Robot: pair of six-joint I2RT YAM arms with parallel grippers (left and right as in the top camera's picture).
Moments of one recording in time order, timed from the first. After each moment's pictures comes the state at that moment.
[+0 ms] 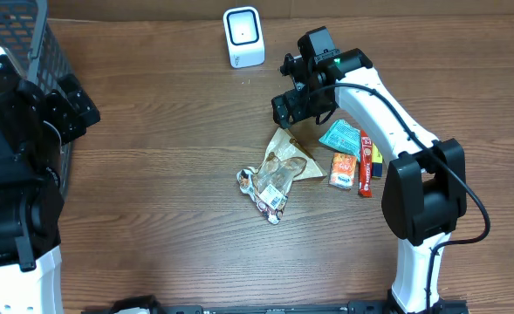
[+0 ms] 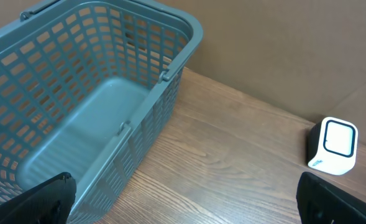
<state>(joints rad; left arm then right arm) 0.13 1.15 1.61 -1.00 -0.25 -0.28 0.35 2.12 1.80 -0.97 -0.20 -0.06</state>
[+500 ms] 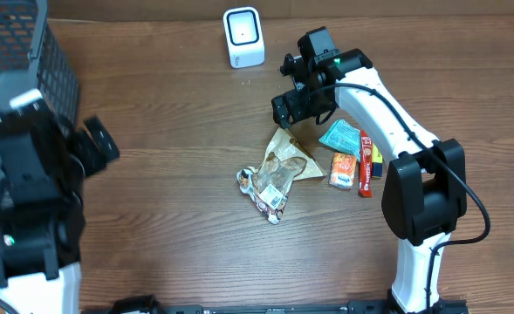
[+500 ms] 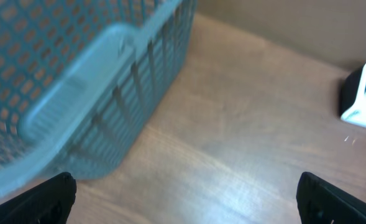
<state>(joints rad) 0.13 1.03 1.31 -0.99 -0.25 -0.28 0.35 2.12 1.80 -0.97 -0.20 -0.06</state>
